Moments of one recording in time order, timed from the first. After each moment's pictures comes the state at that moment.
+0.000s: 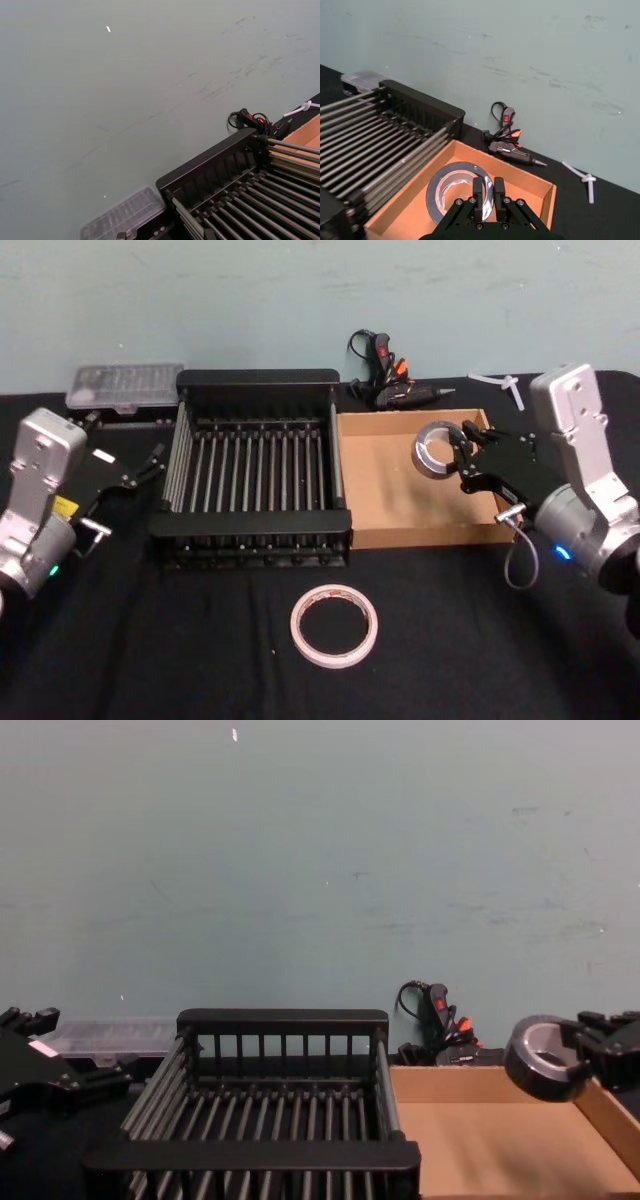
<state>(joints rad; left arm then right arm) -0.20 0.60 0.45 -1.41 -0.25 -0.12 0.03 0.09 0.38 -0.24 -1.67 0.15 0.21 0.21</state>
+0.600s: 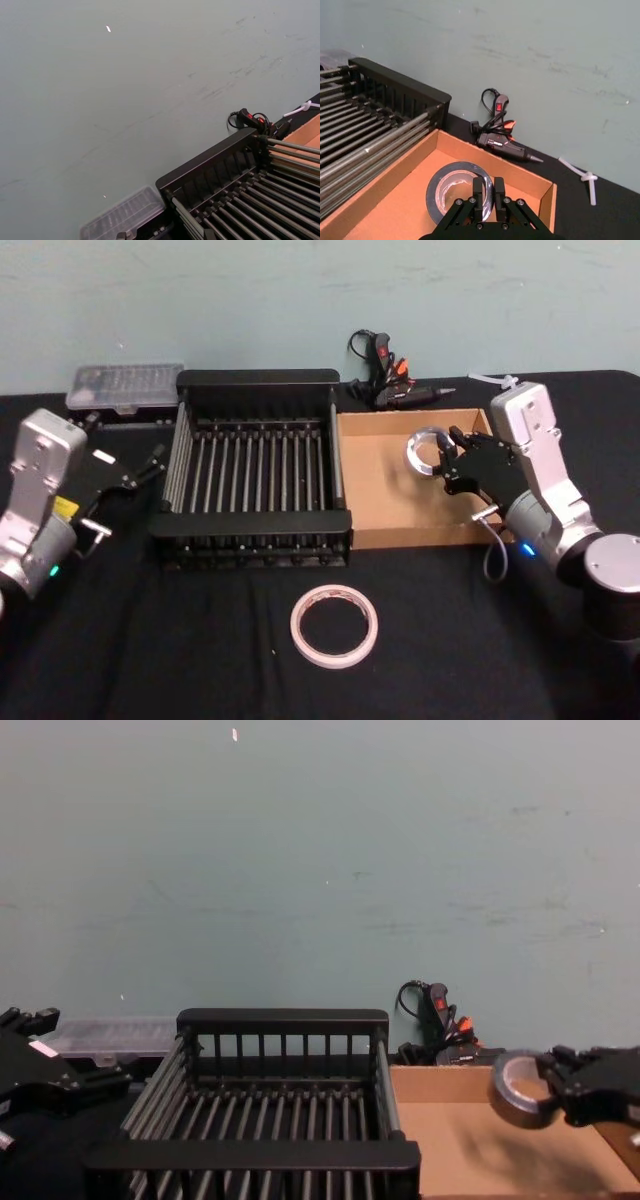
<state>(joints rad) -0.20 0.60 0.45 -1.41 -0.25 -0.12 0.03 0.21 0.28 -0.27 -1.38 0.03 0.05 0.18</state>
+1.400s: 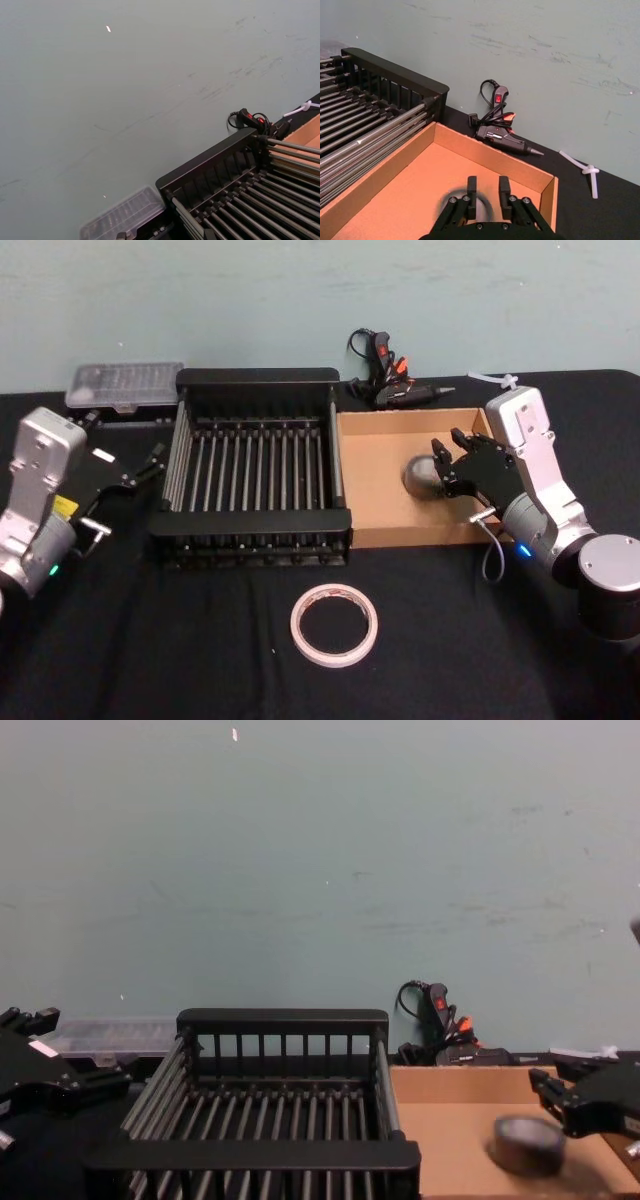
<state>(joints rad) -0.20 0.60 0.45 -1.41 -0.25 -0.12 0.03 0.22 0.26 -0.26 -1.34 0.02 0.05 0.18</state>
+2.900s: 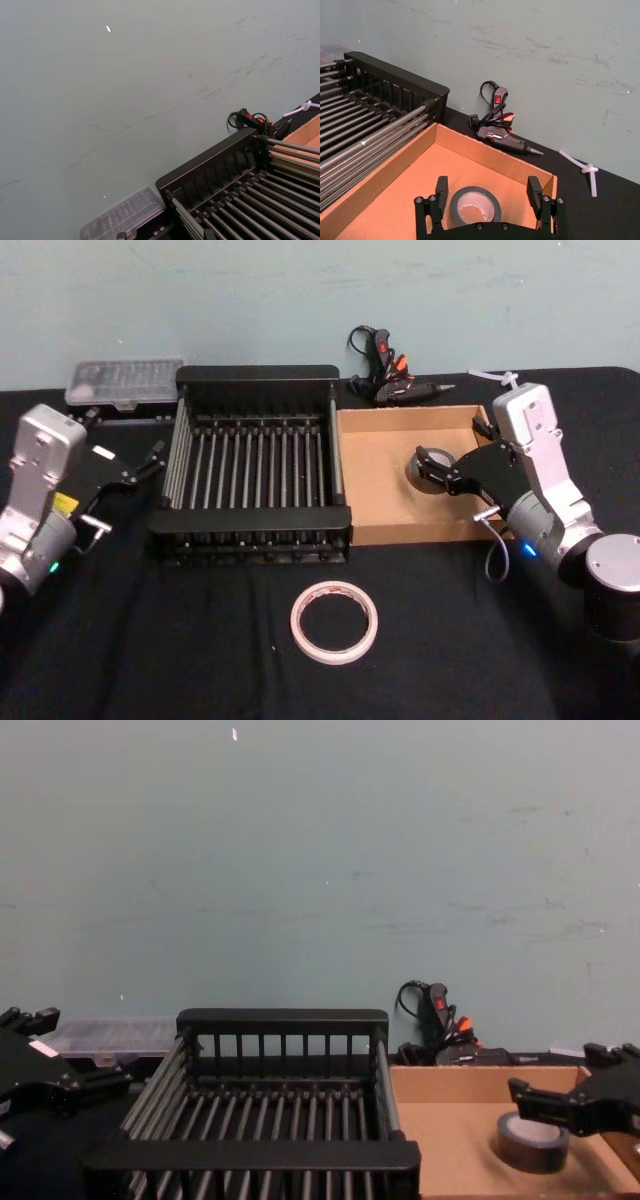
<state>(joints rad) -0.20 0.60 0.45 -1.41 -0.25 -0.12 0.03 0.20 0.26 -0.24 -1.37 0.02 0.06 0.20</state>
